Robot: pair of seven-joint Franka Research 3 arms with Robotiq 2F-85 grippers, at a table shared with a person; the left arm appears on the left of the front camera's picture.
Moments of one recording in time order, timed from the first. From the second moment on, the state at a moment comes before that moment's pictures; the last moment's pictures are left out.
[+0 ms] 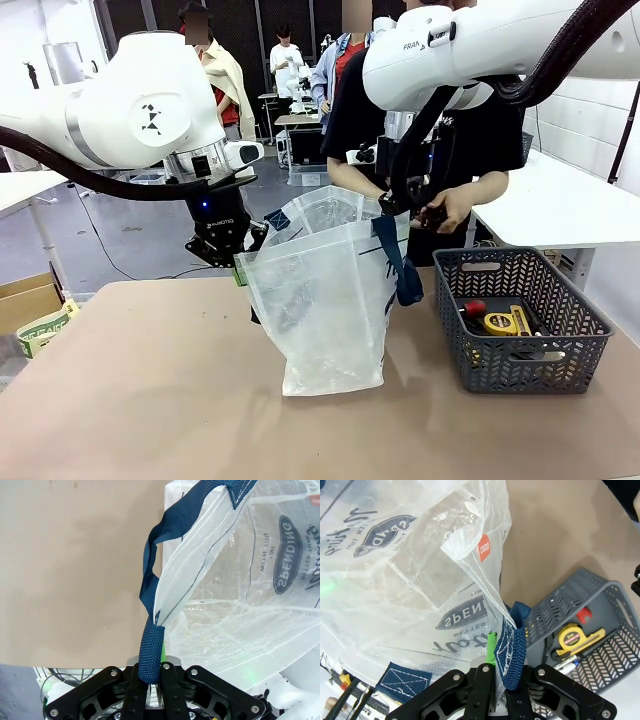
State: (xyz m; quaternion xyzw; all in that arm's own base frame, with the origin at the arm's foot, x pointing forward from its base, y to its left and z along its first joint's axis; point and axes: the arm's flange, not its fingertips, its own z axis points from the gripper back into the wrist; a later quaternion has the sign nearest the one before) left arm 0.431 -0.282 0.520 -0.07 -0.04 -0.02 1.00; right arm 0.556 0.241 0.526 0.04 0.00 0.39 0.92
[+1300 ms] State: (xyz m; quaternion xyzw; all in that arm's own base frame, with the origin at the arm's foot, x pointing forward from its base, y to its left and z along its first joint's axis) left arm 0.431 -0.282 0.520 -0.07 -0.04 -0.02 1.00; right arm 0.556 0.241 0.526 0.04 0.00 0.39 0.92
